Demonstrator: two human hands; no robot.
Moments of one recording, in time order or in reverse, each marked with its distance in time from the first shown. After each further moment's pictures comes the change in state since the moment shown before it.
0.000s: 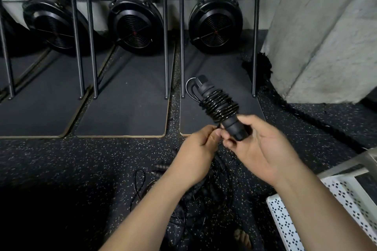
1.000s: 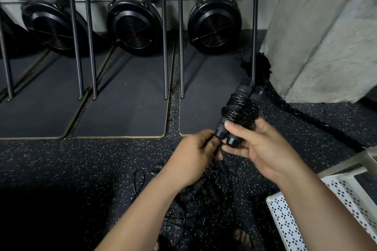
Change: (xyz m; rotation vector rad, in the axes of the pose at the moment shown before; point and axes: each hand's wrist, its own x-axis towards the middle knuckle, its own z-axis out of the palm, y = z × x) left_hand -0.004 0.006 -0.011 0.099 -0.101 -0.013; right_hand 0.001 -0.004 -0.017 -0.356 0.173 -0.037
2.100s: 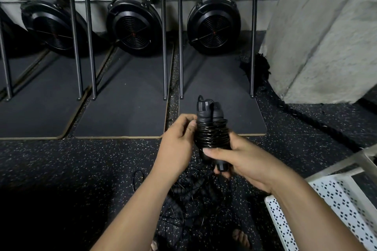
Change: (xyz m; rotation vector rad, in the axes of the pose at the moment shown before) left_hand 0.007 -0.009 -0.013 -0.143 0.375 -0.031; right_hand -0.013 0.012 0.021 -0.413 -0.265 0.147
